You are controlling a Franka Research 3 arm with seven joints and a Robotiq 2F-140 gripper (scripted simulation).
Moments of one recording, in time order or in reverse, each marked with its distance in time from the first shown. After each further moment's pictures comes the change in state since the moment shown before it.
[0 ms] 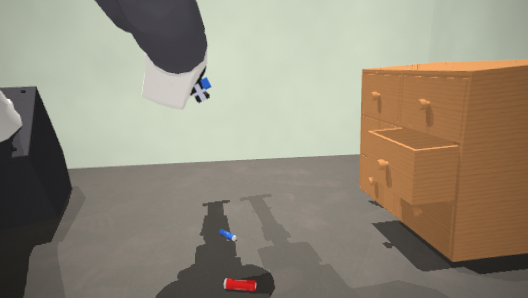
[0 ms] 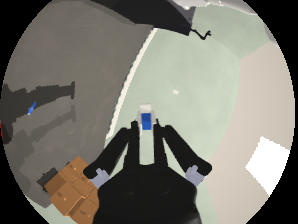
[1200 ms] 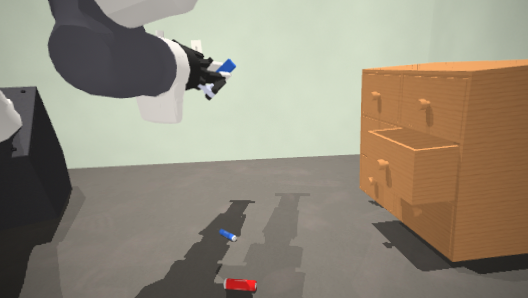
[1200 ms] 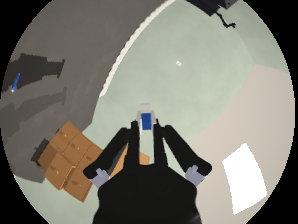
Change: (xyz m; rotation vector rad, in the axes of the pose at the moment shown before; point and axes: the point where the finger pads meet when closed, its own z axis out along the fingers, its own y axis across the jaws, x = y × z) arm -0.060 0.001 -0.011 0.011 -0.427 -0.208
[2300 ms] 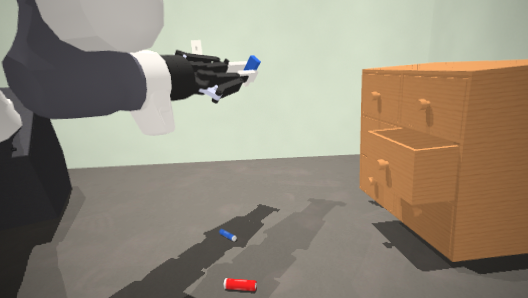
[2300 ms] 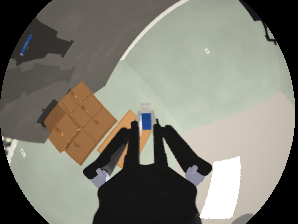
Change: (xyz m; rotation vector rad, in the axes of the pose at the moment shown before) arm -0.047 -0.044 -0.026 0.219 -0.306 -0.214
